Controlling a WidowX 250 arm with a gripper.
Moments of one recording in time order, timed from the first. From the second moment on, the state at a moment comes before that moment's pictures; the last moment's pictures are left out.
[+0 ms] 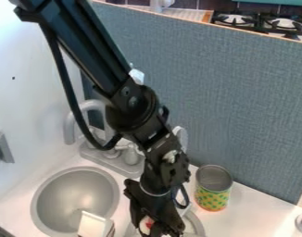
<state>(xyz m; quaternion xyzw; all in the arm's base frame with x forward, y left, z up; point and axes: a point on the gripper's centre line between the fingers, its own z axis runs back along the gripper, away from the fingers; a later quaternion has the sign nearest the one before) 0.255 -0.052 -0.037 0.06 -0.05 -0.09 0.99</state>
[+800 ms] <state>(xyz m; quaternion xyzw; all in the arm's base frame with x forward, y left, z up) 0.271 -0.035 -0.078 -0.02 -0.10 -0.06 0.99</state>
